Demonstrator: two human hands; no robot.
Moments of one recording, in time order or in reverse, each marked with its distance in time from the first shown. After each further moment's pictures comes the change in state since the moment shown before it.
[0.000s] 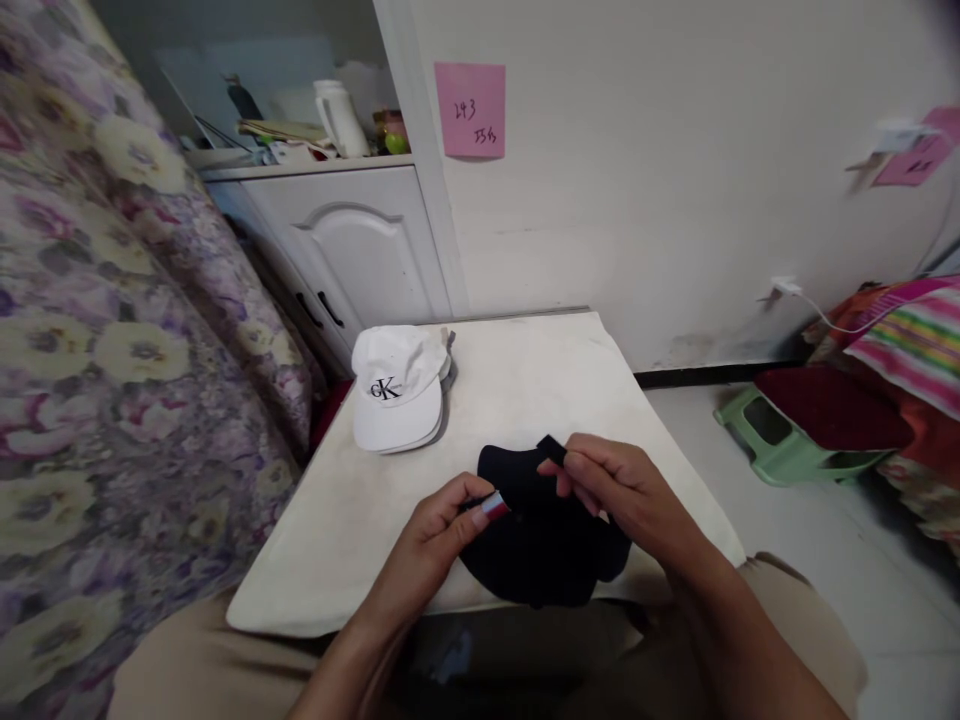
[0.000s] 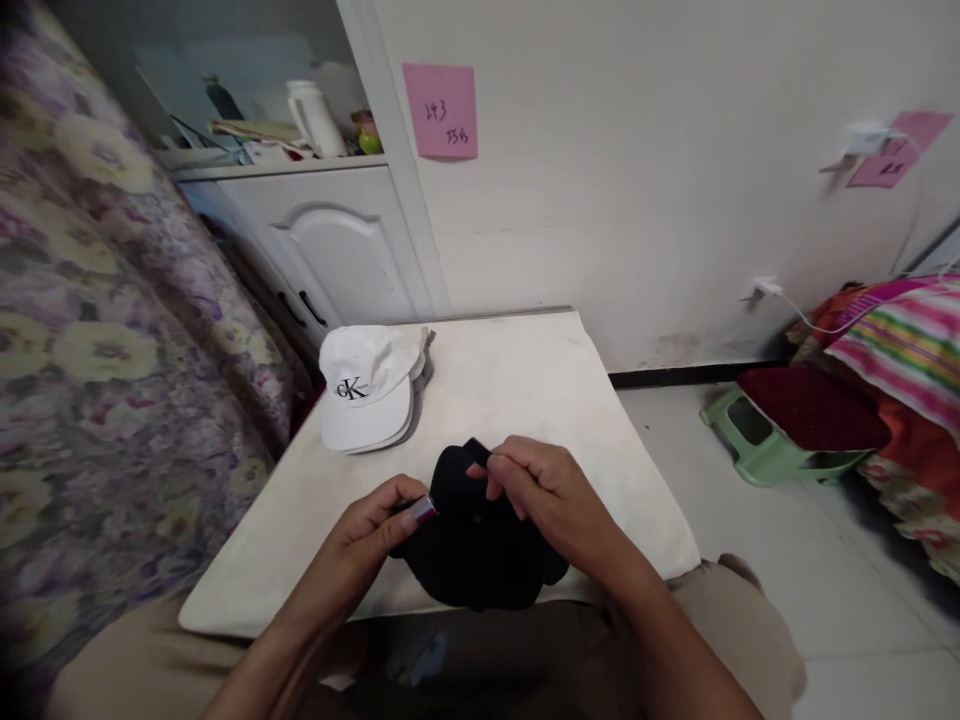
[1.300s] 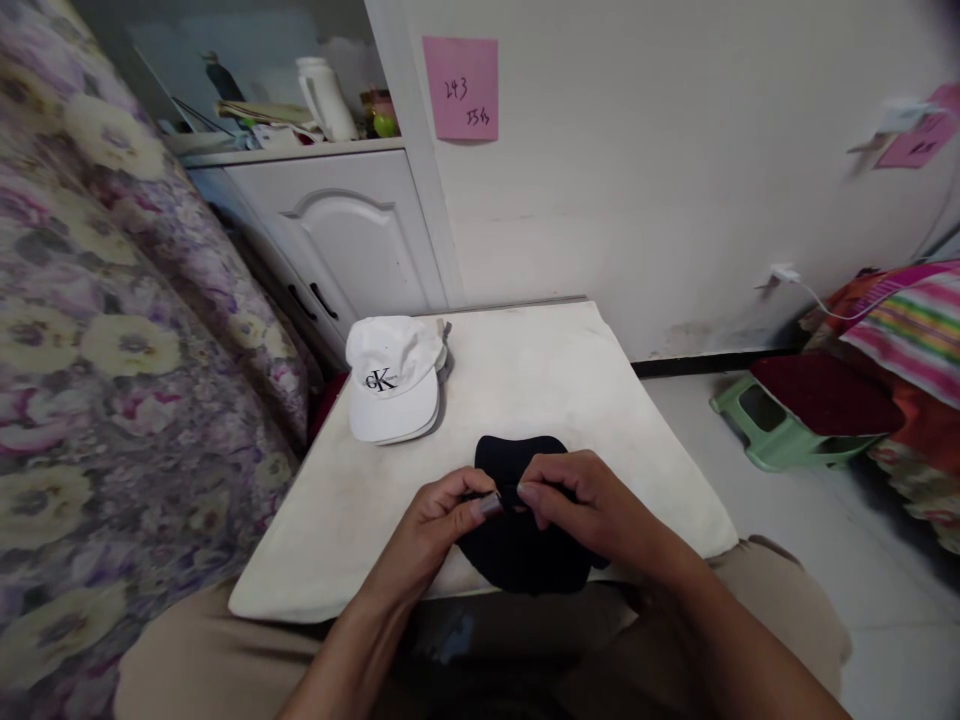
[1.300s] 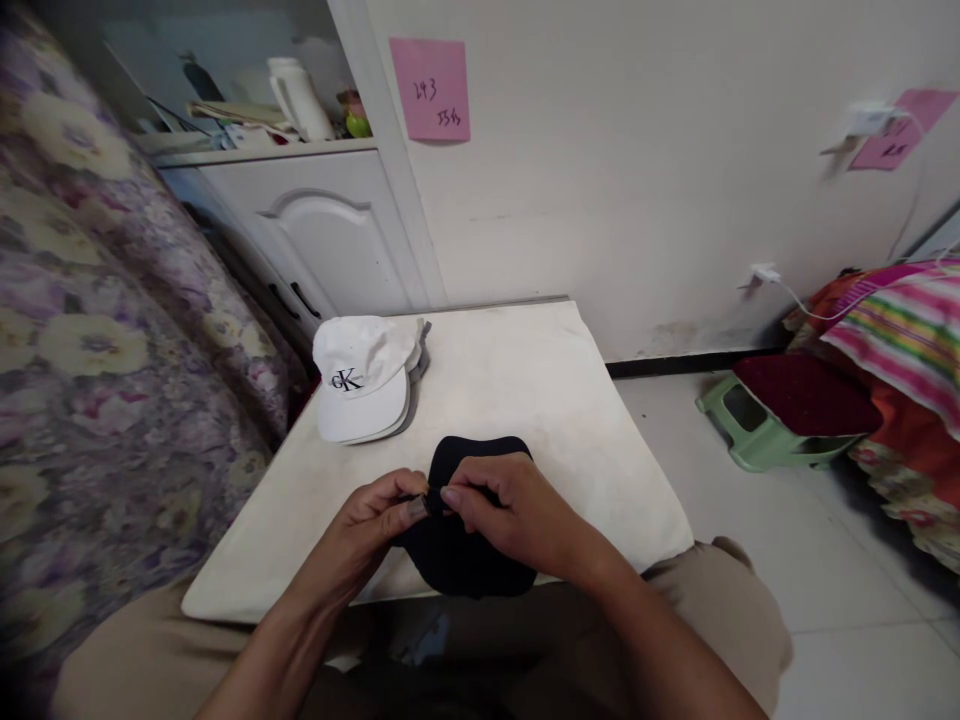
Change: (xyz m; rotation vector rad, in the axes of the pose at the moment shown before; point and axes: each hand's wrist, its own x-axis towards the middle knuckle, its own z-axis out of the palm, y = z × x) left_hand 0.005 -0.009 -0.001 -0.171 -0.041 0.008; right_hand 0.000 -0.005 0.020 -0.069 -0.180 -0.083
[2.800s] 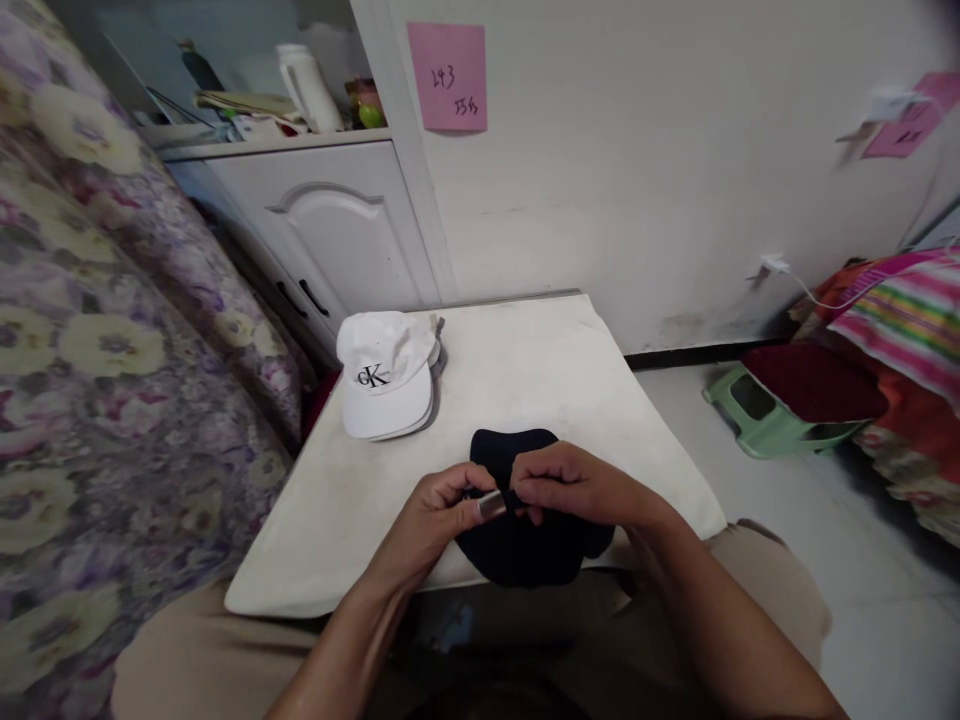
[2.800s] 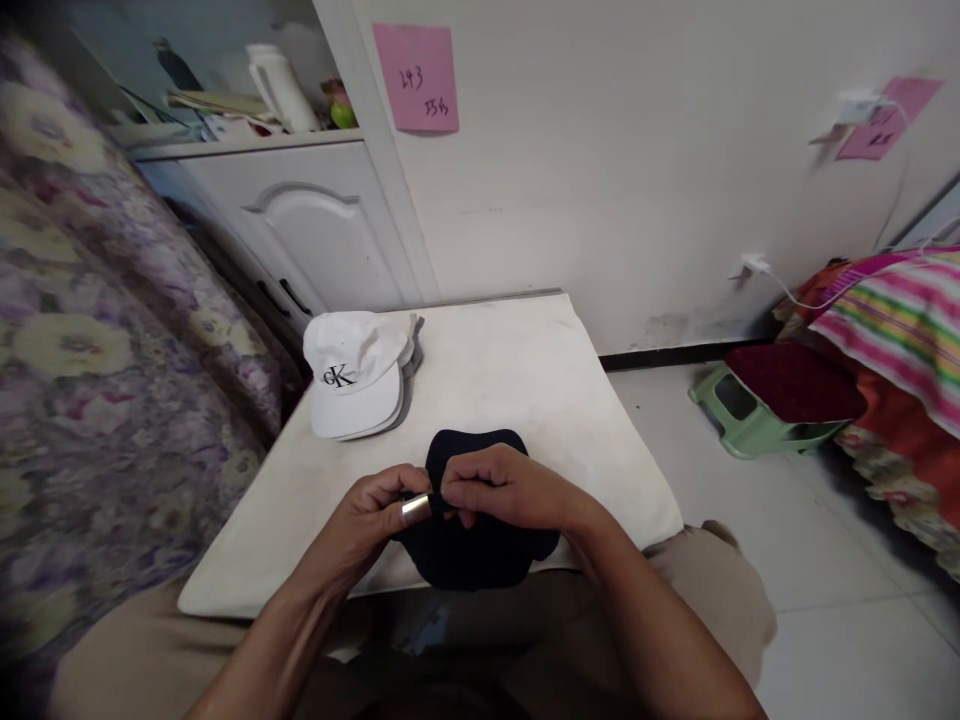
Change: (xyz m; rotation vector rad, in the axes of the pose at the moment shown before) left_hand 0.006 -0.005 0.001 0.105 -0.016 -0.031; right_hand 0.009 0.023 -0.014 0.227 -0.317 0.040
